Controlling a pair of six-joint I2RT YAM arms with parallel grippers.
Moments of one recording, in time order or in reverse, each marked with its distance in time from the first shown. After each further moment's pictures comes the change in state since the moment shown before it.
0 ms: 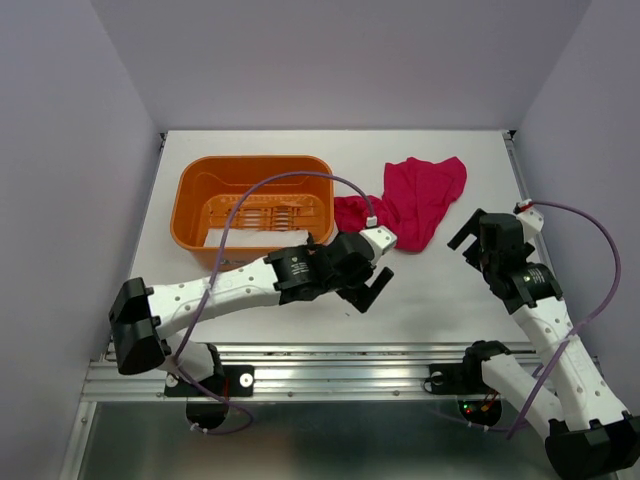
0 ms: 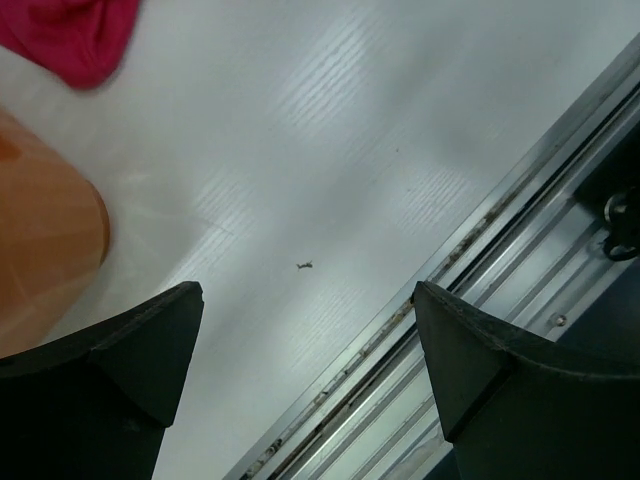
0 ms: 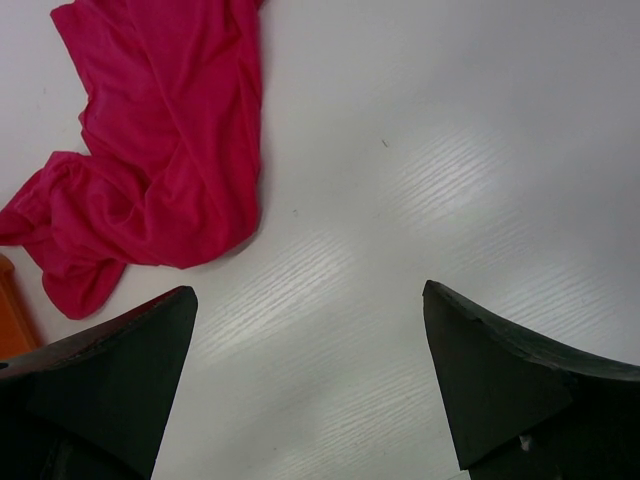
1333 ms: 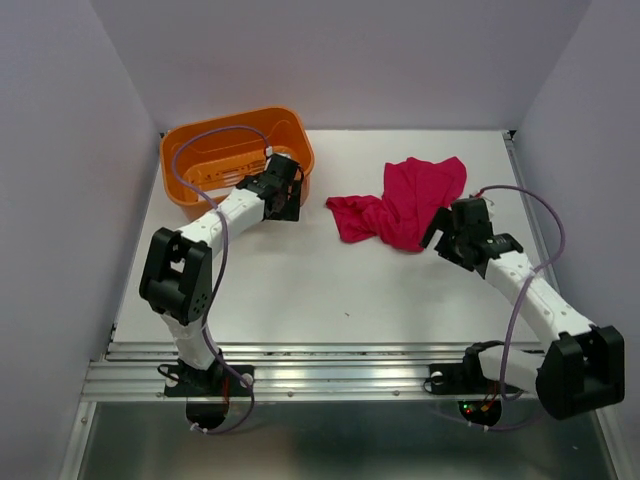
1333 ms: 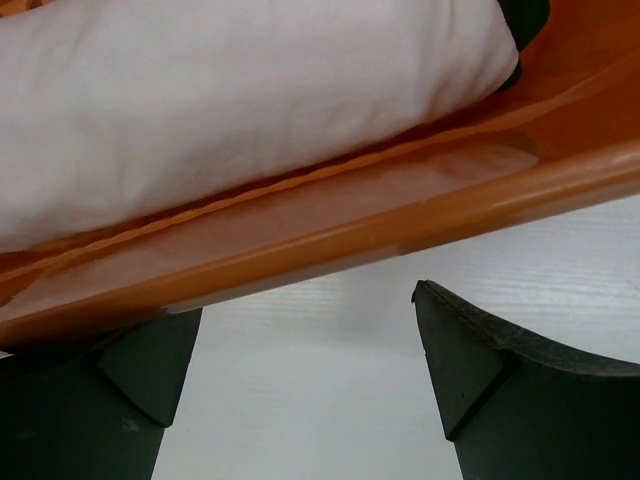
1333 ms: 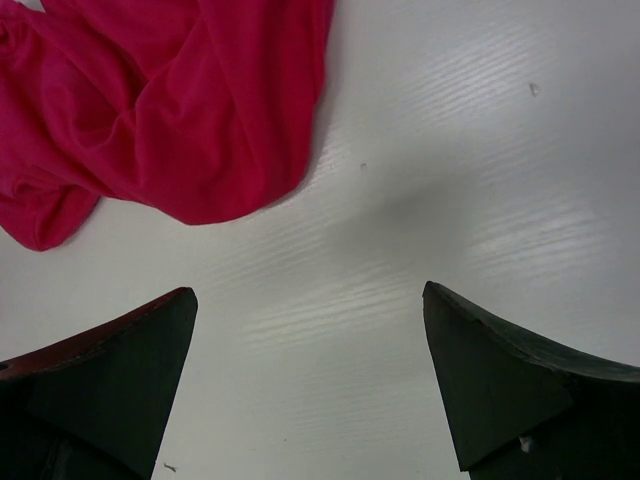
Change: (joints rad) left arm 0.717 0.344 0.083 0.039 -0.181 0.002; right arm 0.000 0.321 -0.024 0.182 -0.241 -0.073
